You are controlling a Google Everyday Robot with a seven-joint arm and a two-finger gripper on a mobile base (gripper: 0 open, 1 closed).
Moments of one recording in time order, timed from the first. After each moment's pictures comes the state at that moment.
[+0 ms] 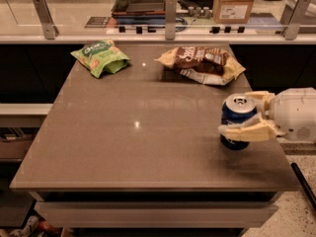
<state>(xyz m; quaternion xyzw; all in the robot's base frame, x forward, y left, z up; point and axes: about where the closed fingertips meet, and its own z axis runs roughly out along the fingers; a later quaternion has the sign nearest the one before) 0.453 -0.161 0.900 -0.50 0.67 0.26 0.49</state>
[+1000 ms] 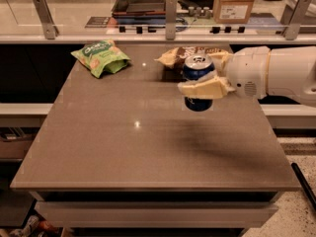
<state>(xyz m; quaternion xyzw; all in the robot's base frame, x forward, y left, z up) 0.521 -0.084 0.954 -0.48 0.66 0.24 0.52</state>
